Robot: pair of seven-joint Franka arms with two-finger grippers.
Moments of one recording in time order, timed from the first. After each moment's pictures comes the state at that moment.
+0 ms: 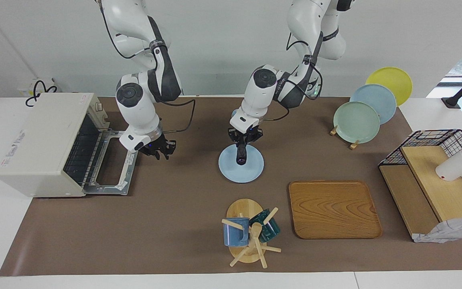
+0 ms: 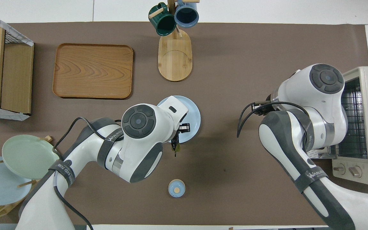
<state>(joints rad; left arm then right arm) -0.66 0.23 -0.07 -2.01 -0.16 2.34 -0.61 0.25 0.15 -0.05 -2.03 0.06 2.12 0.16</state>
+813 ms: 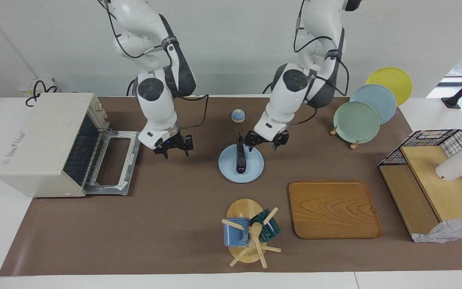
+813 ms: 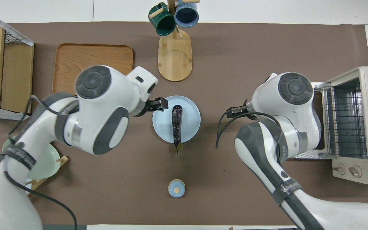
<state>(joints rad) -0.45 0.18 -0.04 -1.84 -0.16 2.07 -0.47 0.40 0.16 -0.05 -2.02 0.06 2.19 0.22</state>
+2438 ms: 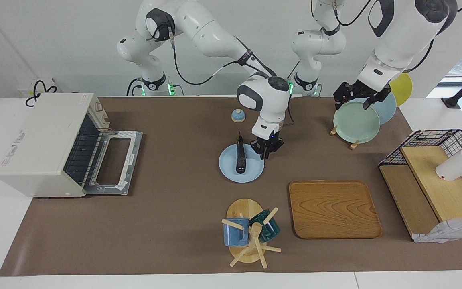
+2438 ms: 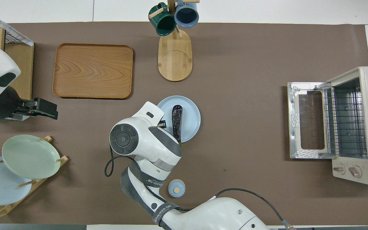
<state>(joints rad) -0.12 -0.06 -0.04 -1.67 -0.05 1.51 -0.08 0.87 0.65 -0.06 -1.48 -0.14 2.22 0.76</state>
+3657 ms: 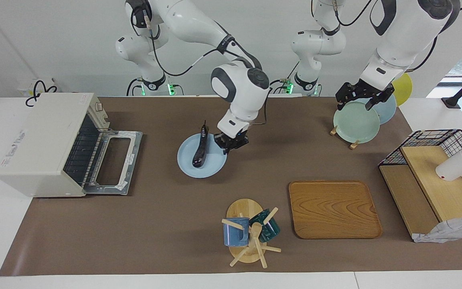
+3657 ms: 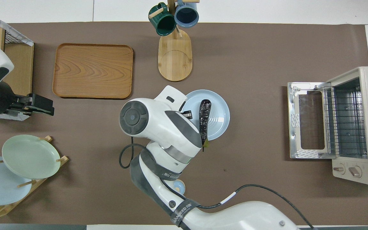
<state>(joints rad) -0.12 -0.04 -0.04 -1.66 -0.04 1.53 -0.08 0.67 0.42 -0.07 -1.56 -0.22 1.83 0.59</state>
